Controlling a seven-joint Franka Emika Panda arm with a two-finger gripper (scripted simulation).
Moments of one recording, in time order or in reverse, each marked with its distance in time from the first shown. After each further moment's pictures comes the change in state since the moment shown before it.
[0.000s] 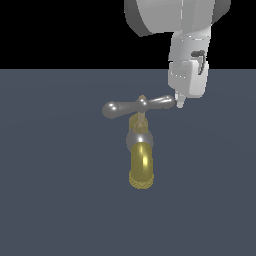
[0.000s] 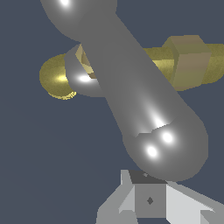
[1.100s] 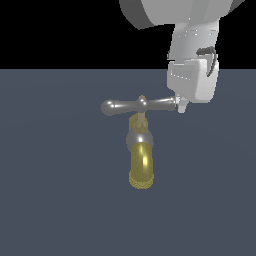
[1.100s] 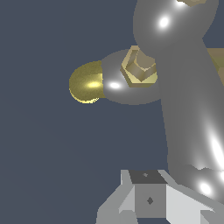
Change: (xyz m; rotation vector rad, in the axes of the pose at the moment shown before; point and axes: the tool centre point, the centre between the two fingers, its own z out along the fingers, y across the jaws) arm 0.010 -0.048 -0.001 -0.003 0.009 -0.038
